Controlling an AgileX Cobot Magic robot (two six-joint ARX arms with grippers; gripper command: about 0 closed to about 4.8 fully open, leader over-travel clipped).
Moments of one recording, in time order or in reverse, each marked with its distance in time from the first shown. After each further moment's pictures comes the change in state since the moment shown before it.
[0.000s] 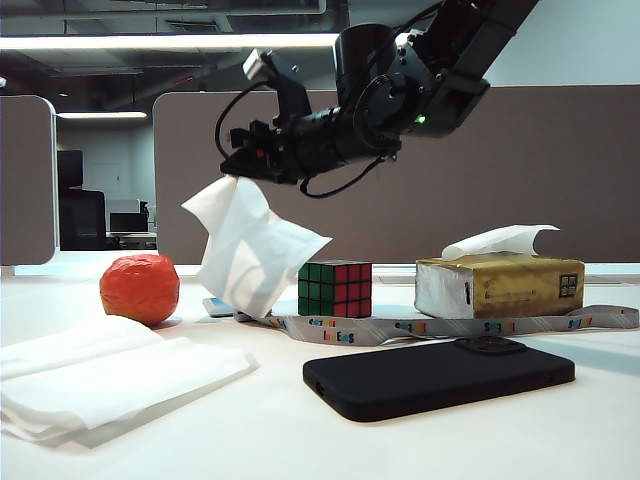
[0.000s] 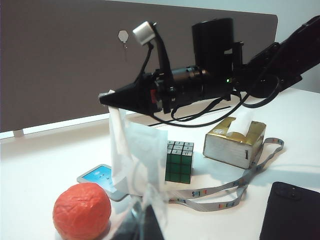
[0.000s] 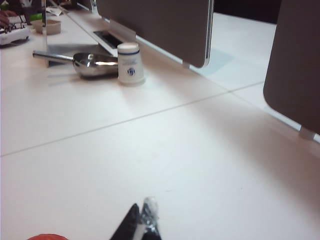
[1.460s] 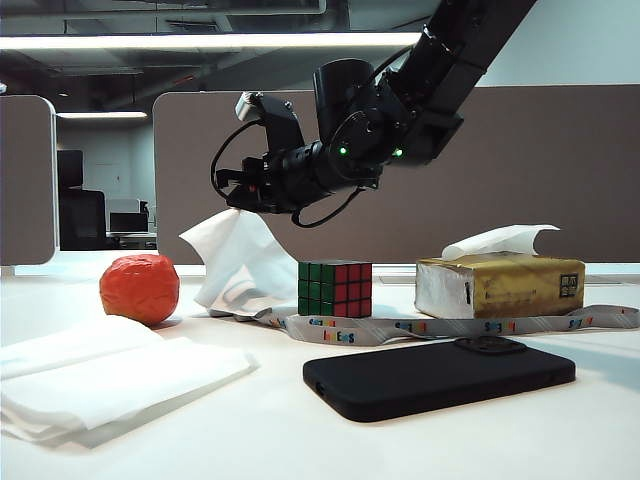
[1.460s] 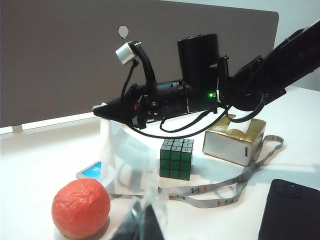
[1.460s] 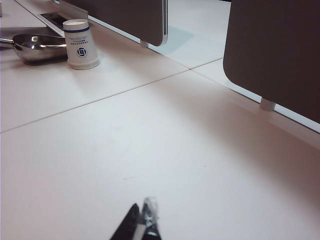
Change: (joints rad) left arm 0.000 0.000 0.000 -0.014 0.000 0.000; right arm 0.019 0.101 0.071 -0.005 0.180 0.000
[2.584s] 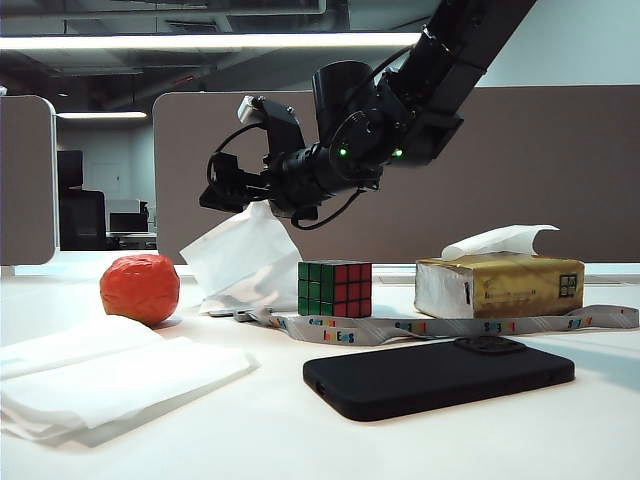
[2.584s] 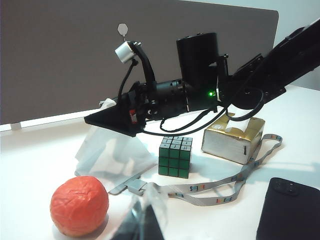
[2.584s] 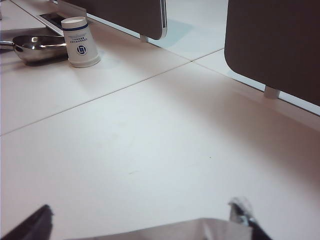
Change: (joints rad) left arm 0.000 0.000 0.000 -0.008 0.002 -0.002; right arm 0.000 0.000 0.000 -0.020 0.000 0.046
